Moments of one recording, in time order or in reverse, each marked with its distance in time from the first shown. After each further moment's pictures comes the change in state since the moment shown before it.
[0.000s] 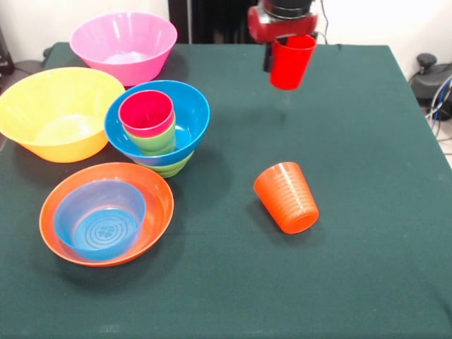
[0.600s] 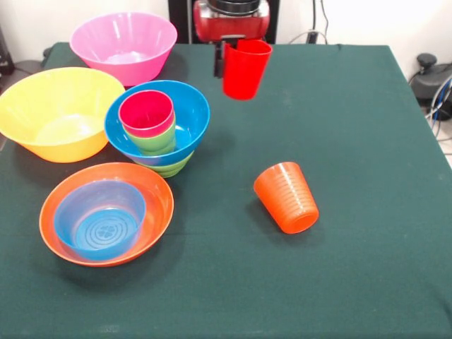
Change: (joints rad) arm -0.127 -0.040 0.009 -0.072 -0.001 0.012 0.000
